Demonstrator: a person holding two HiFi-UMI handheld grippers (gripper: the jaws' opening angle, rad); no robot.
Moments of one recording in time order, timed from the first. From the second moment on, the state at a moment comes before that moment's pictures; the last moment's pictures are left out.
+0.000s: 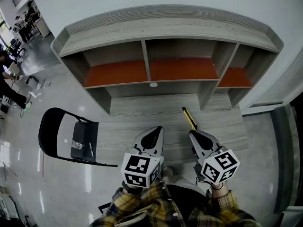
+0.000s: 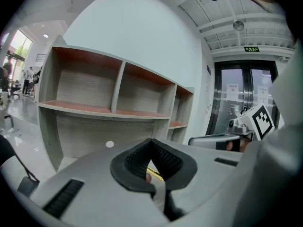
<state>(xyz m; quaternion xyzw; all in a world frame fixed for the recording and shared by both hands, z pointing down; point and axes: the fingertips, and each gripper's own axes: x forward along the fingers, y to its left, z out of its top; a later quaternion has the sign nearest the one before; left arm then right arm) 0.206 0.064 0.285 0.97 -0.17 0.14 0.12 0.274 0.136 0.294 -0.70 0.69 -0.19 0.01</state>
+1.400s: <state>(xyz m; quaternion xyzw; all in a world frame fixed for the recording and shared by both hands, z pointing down) 0.156 0.076 0.338 0.94 -0.25 0.19 0.16 0.325 0.136 0.397 -0.68 0.69 -0.24 -0.06</state>
